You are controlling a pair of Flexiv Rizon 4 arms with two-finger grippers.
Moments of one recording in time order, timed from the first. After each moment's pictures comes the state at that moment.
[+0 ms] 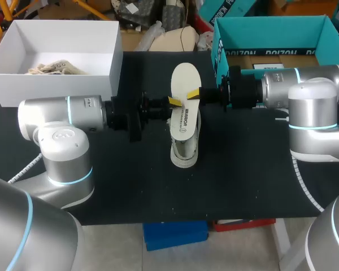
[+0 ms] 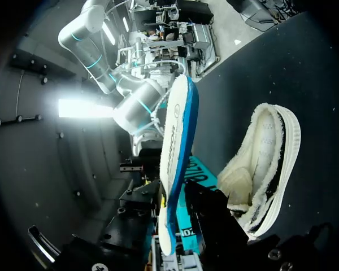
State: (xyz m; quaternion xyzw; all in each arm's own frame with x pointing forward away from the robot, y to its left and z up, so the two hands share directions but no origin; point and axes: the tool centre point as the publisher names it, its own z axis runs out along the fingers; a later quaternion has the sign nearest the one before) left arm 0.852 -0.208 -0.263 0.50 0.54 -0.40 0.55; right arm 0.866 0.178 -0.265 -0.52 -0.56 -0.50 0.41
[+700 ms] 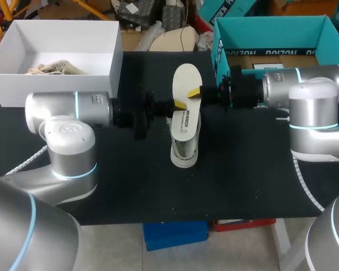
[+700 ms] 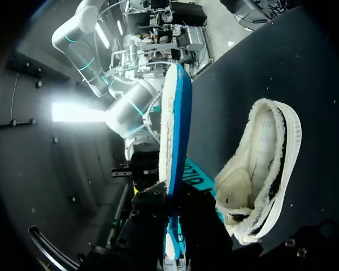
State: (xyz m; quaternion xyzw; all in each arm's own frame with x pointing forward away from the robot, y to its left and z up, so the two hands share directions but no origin) left arm 0.855 -0.220 -0.270 0.52 0.54 -0.39 0.53; right arm 0.871 0.173 -0.268 -0.53 -0.56 -0.50 0.40
